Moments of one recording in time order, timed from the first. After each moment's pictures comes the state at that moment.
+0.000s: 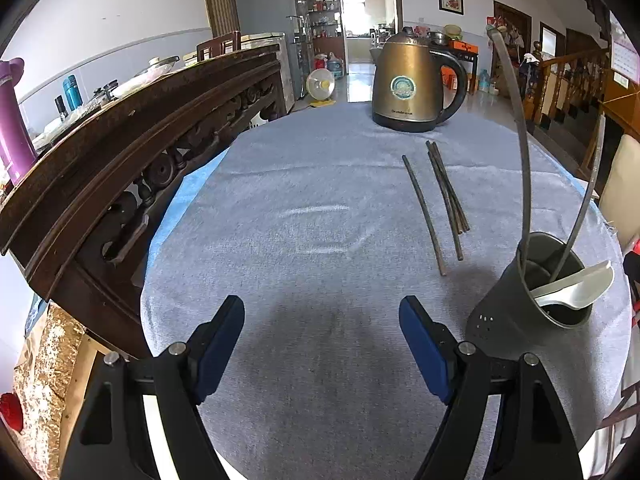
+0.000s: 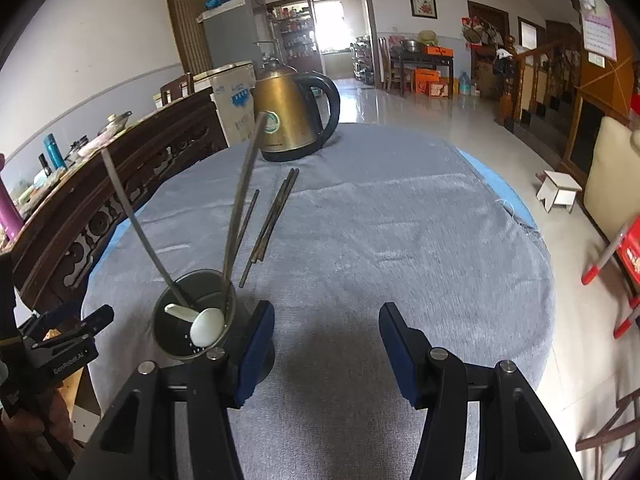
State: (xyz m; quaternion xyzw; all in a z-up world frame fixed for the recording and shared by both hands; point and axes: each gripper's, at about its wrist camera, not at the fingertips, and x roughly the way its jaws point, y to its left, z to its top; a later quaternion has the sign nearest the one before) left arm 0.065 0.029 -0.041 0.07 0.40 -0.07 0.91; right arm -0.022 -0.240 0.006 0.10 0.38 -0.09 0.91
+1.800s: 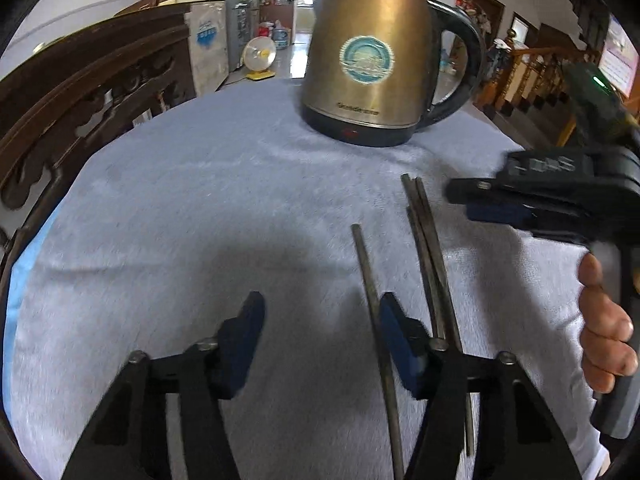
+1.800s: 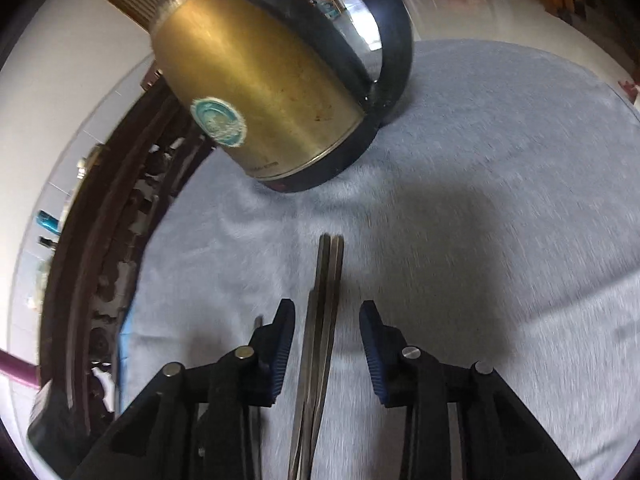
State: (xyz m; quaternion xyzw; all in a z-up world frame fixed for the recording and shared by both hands) left arm 0.310 -0.095 -0.106 0.04 0.46 -0.18 0.87; right arm 0.357 -0.308 -0.095 0.26 0.49 0.02 0.83
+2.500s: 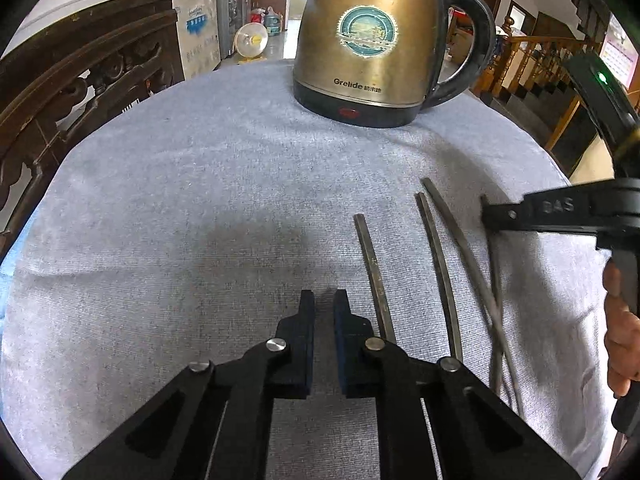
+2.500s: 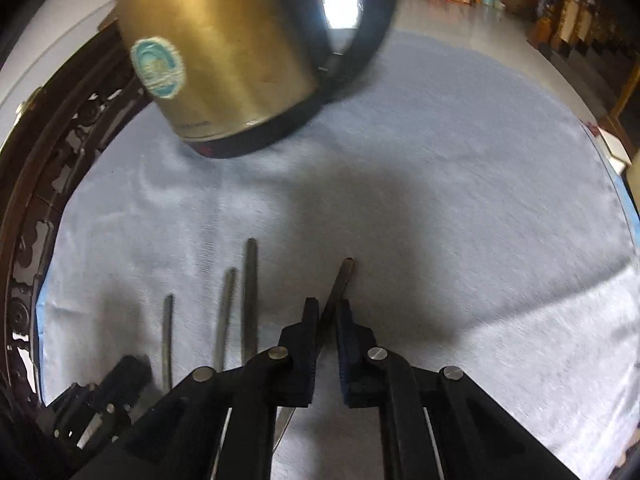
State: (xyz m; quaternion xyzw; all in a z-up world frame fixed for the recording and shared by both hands) left arm 0.326 -0.096 -0.123 0.04 0.48 -0.19 0.85; right arm 0.369 -0.301 -0.111 0.14 0.57 -0.07 0.81
